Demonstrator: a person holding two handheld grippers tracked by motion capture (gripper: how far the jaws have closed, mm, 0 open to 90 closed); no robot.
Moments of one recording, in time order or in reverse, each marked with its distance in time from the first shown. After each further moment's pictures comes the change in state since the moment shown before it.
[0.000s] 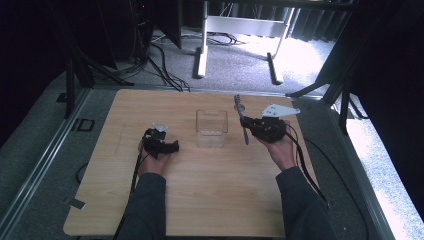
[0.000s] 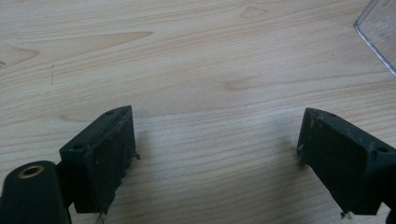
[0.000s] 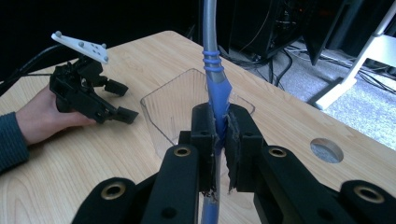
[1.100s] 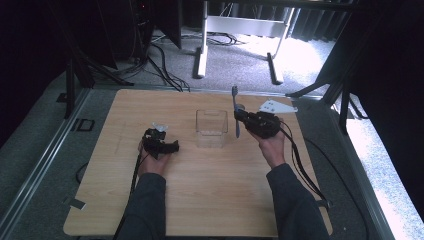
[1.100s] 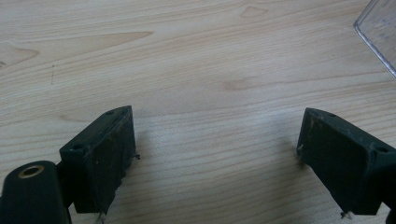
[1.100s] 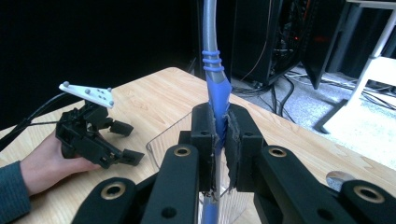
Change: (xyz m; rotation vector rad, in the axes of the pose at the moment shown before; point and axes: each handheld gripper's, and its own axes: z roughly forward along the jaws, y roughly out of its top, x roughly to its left) left arm 0.000 0.000 0.000 0.000 0.000 0.000; right arm 0.004 0.009 0.015 -0.138 0.004 0.062
